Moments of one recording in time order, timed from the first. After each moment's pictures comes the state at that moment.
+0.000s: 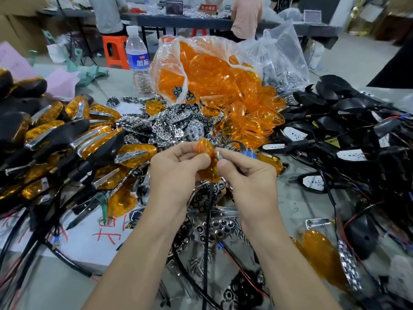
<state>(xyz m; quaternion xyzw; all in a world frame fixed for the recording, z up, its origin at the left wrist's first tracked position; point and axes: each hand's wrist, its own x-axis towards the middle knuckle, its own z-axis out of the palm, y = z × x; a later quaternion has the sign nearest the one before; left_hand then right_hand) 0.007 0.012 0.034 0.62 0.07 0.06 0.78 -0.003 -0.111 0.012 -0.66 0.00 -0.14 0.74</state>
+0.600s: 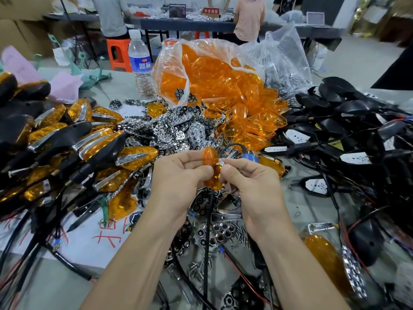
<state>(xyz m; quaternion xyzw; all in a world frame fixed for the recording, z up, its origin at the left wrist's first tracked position) 0.005 0.013 0.034 0.64 0.04 0.02 0.77 -0.002 -0.120 0.014 -0.60 0.03 -0.07 0.80</state>
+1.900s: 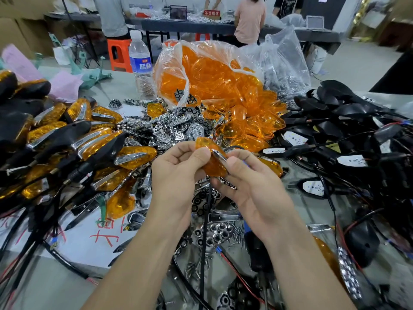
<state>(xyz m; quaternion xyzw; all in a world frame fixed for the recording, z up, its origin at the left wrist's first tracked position) 0.002 0.004 0.038 0.55 0.03 0.09 0.83 -0.005 -0.130 0.028 -0.49 0.02 0.05 0.87</state>
